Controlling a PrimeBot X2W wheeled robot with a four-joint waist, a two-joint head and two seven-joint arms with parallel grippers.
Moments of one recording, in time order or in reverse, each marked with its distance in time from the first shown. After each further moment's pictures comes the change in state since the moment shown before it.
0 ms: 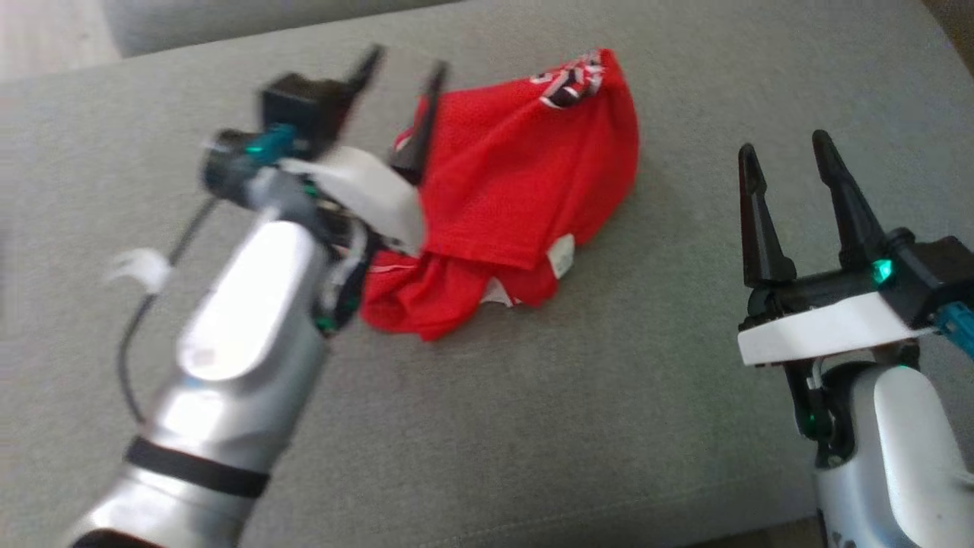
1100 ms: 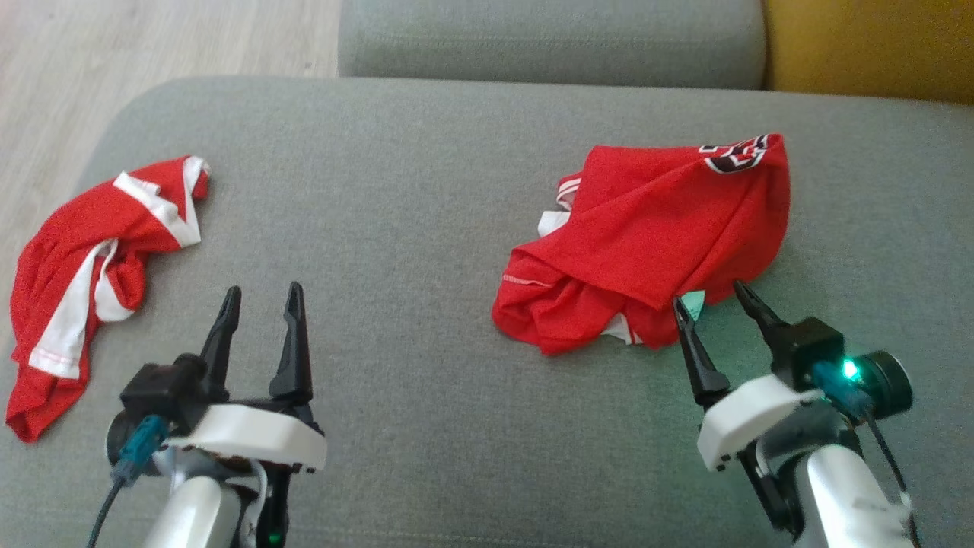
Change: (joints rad) left arm 0.653 0.123 0.208 -0.362 -0.032 0.124 -0.172; right arm 0.161 0.003 0.058 0.141 -0.148 0.000 0.114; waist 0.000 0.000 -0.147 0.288
